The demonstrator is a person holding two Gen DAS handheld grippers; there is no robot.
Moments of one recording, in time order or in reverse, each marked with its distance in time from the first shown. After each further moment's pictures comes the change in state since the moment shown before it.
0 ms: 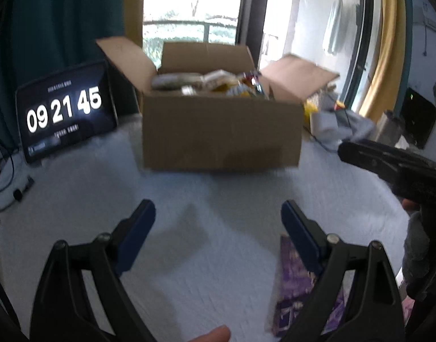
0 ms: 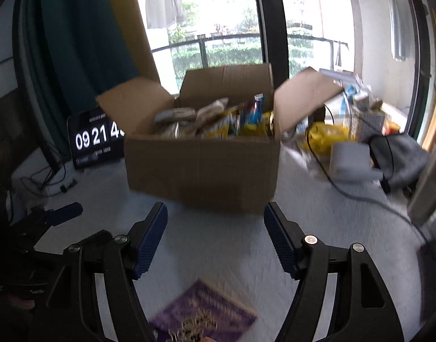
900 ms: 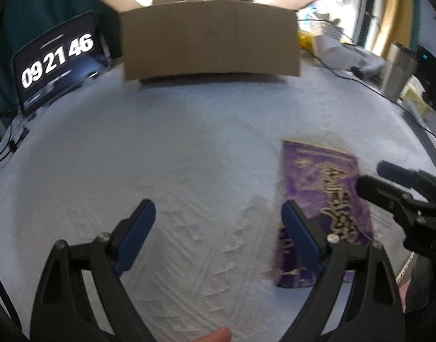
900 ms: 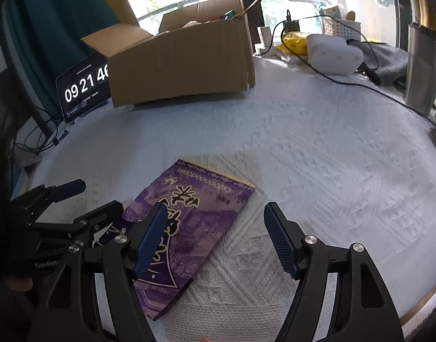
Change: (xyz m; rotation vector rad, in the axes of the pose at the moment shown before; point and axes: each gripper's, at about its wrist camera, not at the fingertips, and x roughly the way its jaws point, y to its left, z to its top) left arm 0.031 -0.030 -0.079 0.037 0.218 0.109; right arm -0.001 -0.021 -0.129 0.130 0.185 0.008
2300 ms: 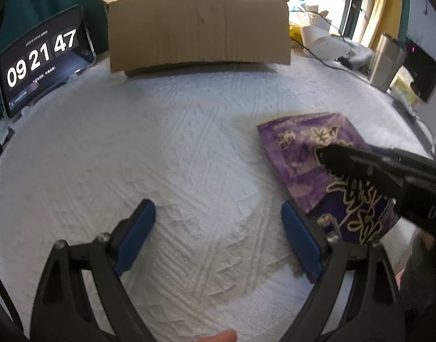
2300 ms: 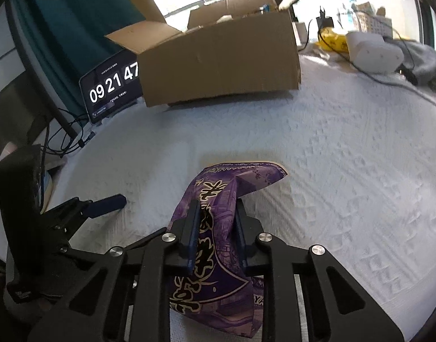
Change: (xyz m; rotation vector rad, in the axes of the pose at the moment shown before) left arm 0.008 0.002 -0.006 0.050 0.025 -0.098; right arm 0.019 0.037 0.014 -0.009 0.001 0.138
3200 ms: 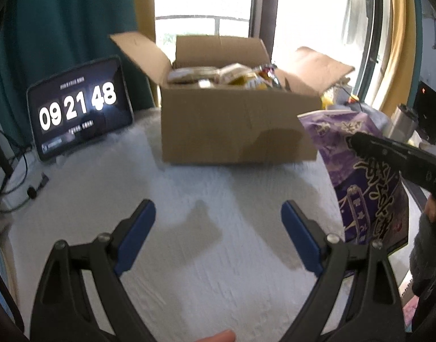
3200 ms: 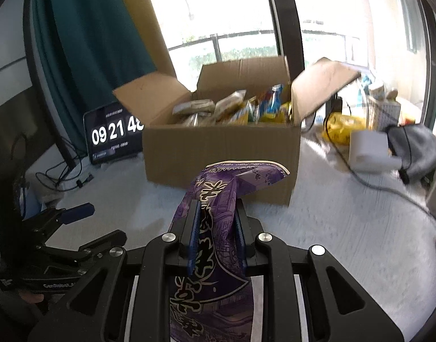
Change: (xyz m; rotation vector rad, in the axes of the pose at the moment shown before) left arm -0.057 0.045 0.081 -0.077 -0.231 0.077; right arm -0.031 0.004 0.104 -0.143 -0.181 -0.046
